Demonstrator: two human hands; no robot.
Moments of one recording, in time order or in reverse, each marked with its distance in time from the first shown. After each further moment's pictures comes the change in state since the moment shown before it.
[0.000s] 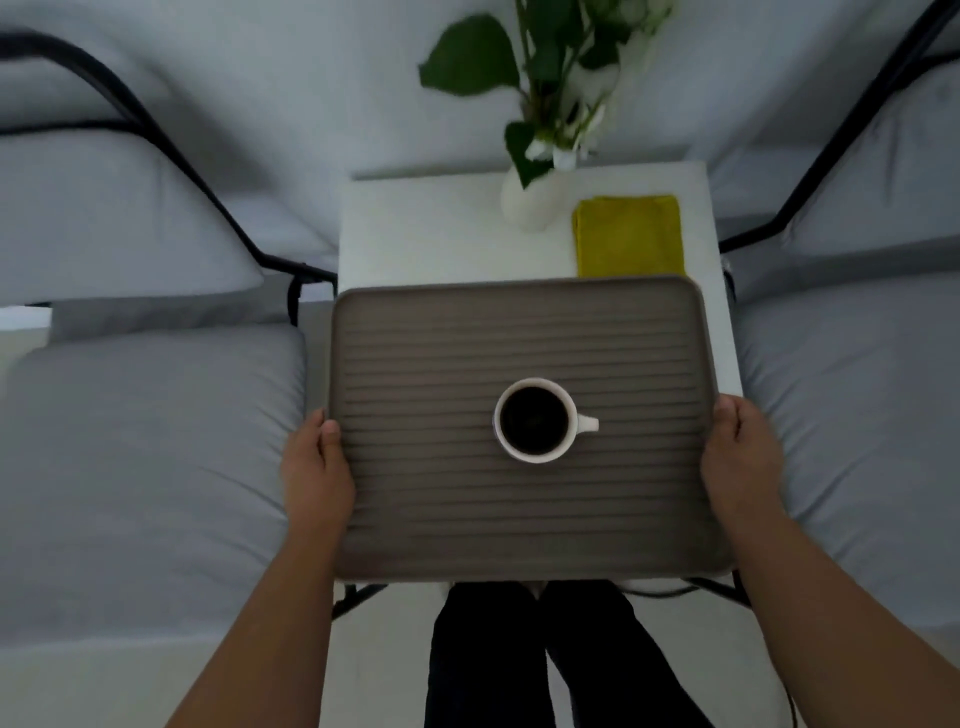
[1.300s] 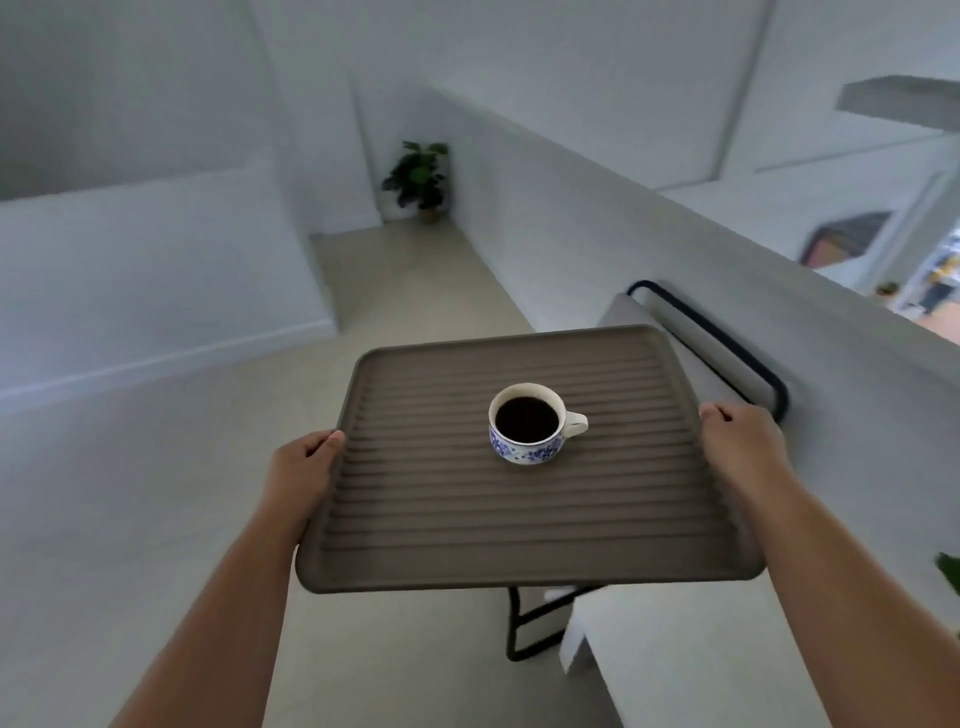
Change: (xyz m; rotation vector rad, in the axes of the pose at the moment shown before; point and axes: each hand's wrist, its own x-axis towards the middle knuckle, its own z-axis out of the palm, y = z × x) left_hand -0.403 -0.022 -0.412 -0.498 0.982 -0.669; right_hand -0.293 -0.443 -0.094 -0.087 -0.826 -1.135
